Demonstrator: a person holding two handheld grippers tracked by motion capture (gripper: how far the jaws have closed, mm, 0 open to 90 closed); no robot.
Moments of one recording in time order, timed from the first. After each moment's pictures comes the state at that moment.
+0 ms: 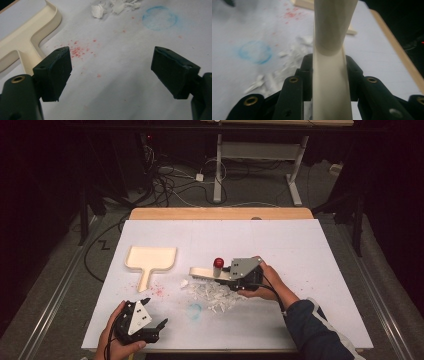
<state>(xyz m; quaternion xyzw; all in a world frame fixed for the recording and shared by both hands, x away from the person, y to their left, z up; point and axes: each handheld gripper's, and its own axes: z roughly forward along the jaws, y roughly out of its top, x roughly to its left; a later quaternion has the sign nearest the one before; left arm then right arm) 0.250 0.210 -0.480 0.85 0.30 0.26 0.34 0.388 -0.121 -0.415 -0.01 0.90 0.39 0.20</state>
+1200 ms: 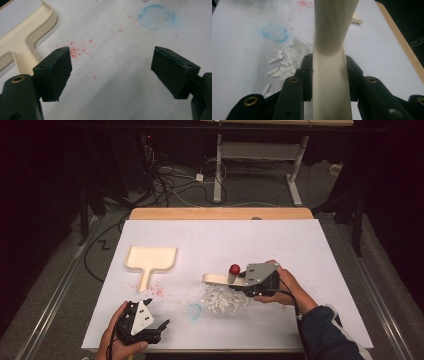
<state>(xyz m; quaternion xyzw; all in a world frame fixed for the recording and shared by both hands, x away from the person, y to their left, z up) 0.250 0.205 -0.481 0.86 0.30 0.26 0.33 0.369 -0.159 -0.404 -0.02 0.91 0.38 0.19</state>
